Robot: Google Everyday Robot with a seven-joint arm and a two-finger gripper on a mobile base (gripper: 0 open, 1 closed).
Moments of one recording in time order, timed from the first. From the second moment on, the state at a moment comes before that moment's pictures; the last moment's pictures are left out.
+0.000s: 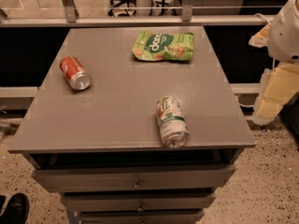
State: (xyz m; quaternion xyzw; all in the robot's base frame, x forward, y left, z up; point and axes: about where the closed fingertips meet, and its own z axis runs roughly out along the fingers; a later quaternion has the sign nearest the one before) arm 0.438 -0.217 0.976 -0.60 0.78 -0.03 0.16
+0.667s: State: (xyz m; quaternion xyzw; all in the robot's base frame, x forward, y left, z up) arm 0.450 -0.192 0.958 -0.57 0.80 -0.03 0.17
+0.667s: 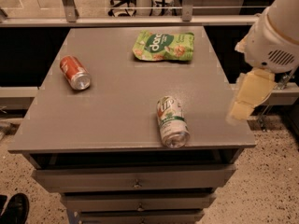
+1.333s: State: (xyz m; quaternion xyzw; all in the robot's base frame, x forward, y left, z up) arm 0.478 -0.134 0.913 -0.46 0.87 0.00 0.17
